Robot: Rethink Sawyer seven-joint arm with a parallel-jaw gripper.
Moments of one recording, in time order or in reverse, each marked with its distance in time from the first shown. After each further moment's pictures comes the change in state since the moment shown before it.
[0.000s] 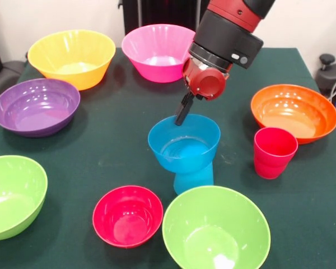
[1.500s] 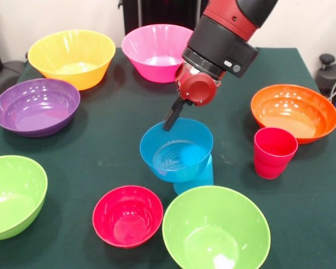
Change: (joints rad) arm 0.047 0.089 -0.075 -0.064 0.134 0.000 0.000
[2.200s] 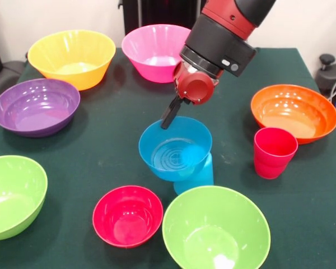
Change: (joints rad) arm 0.010 0.009 -0.027 -0.005 0.006 0.029 0.000
